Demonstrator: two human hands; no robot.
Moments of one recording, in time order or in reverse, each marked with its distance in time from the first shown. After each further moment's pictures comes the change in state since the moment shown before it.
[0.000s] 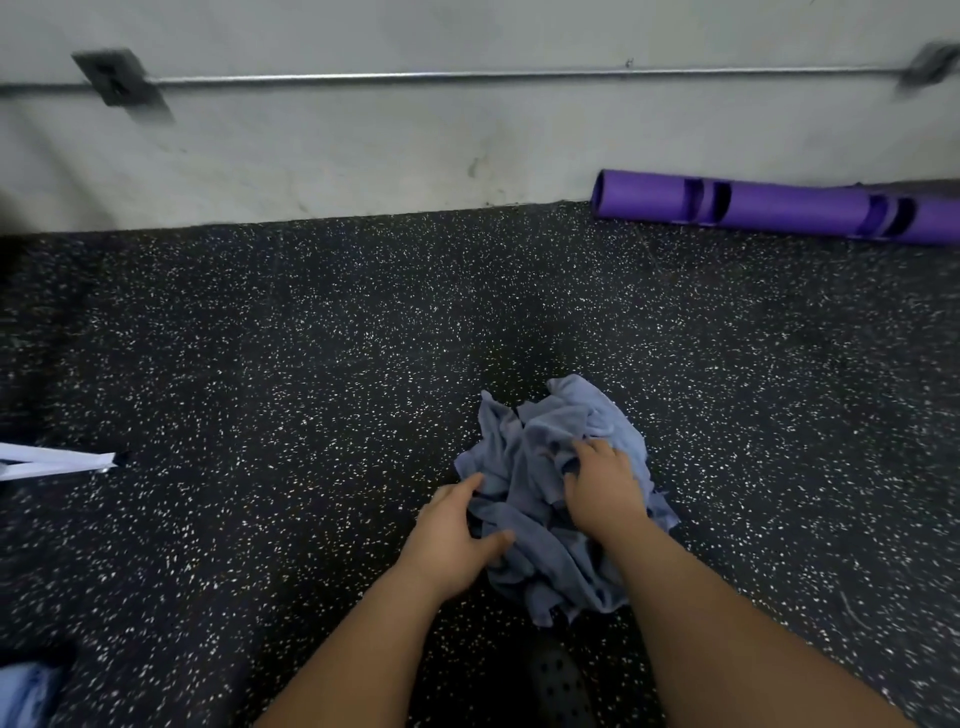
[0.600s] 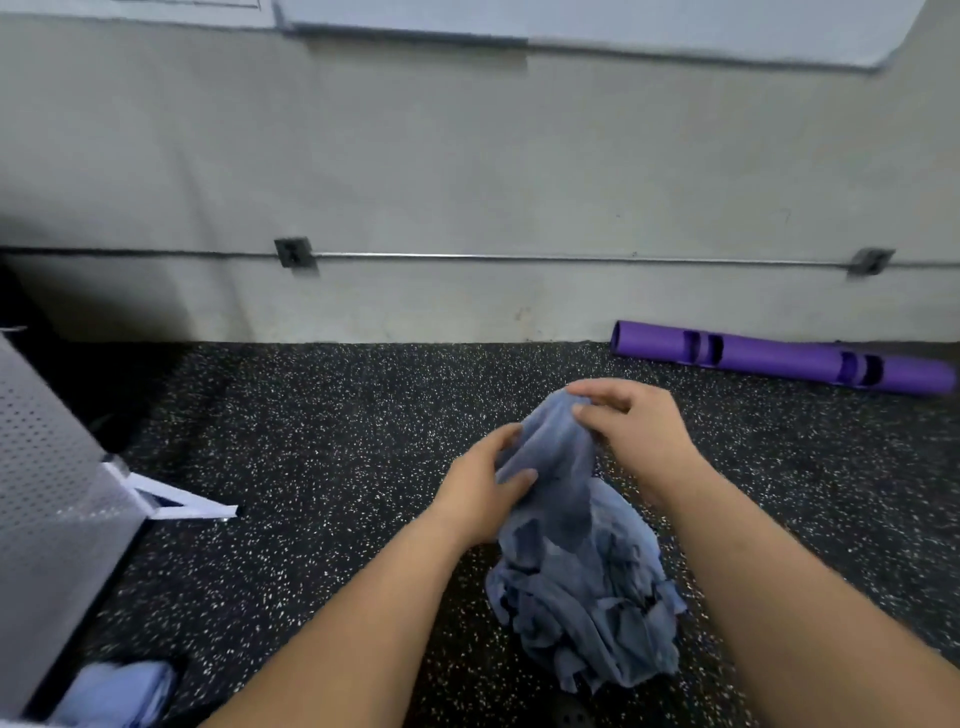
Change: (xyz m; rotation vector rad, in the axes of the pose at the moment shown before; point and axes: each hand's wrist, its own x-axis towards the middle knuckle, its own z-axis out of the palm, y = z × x) left_hand -0.128 0.122 -0.149 -0.142 0.338 0.327; right_hand -0.172 -0.134 -0.239 0.895 0.257 -0.420
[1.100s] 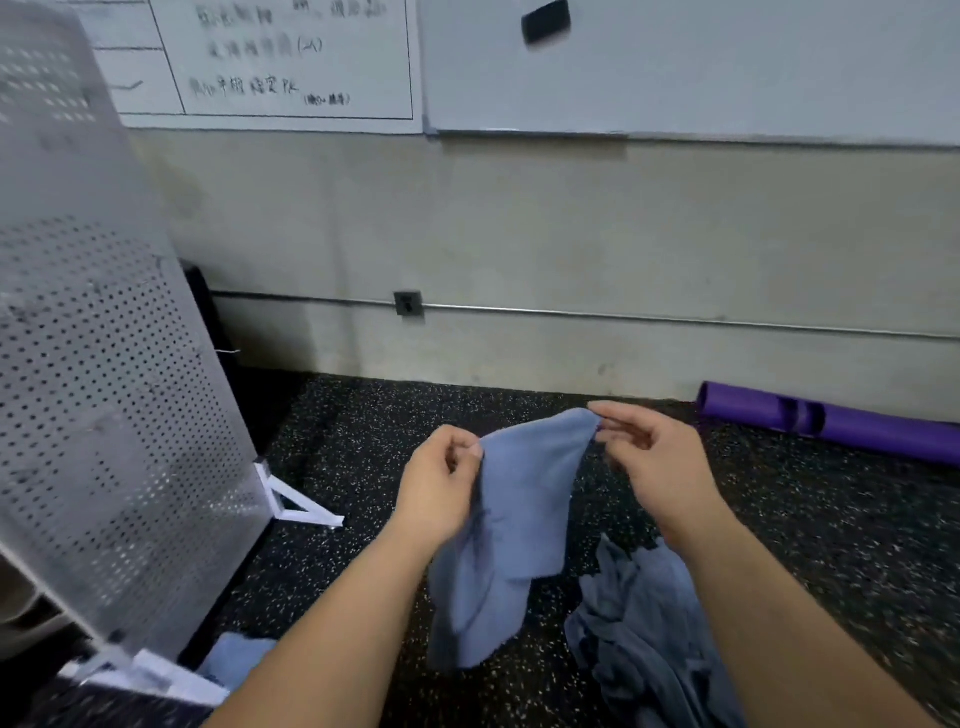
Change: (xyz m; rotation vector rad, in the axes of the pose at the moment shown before) left_hand -0.102 -0.007 -0.153 -0.160 0.514 -0.010; right_hand -0.058 -0.076 0.077 0.161 -0.092 -0.172
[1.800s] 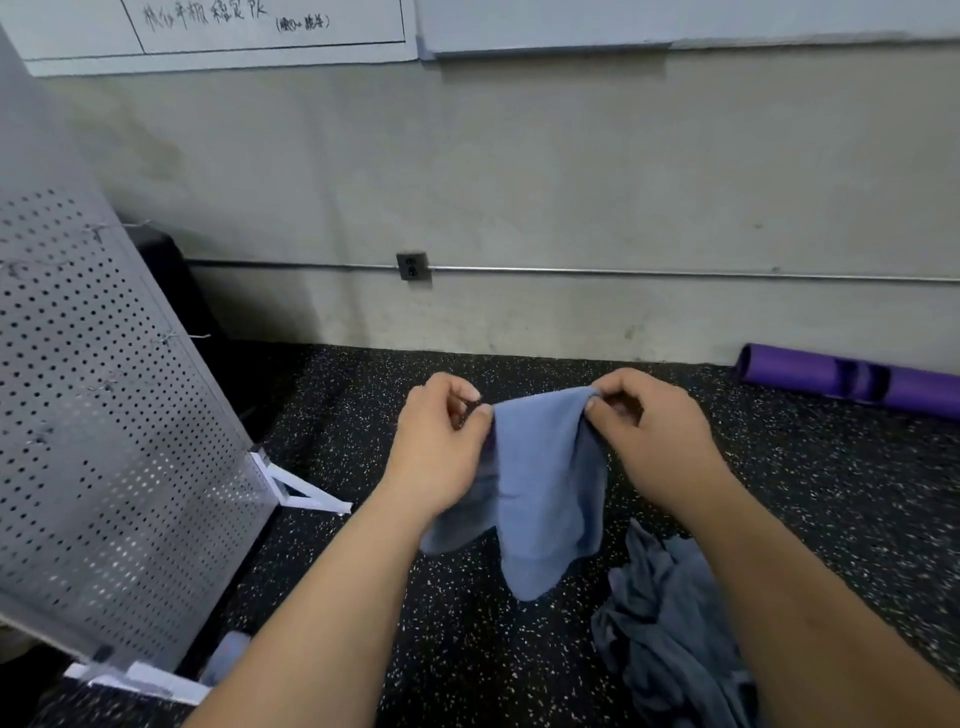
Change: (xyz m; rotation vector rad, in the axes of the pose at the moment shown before) left_hand 0.076 -0.004 0.006 0.071 0.019 -0.011; right_hand 0.067 0.021 0.034 -0.399 -0.082 -0.105
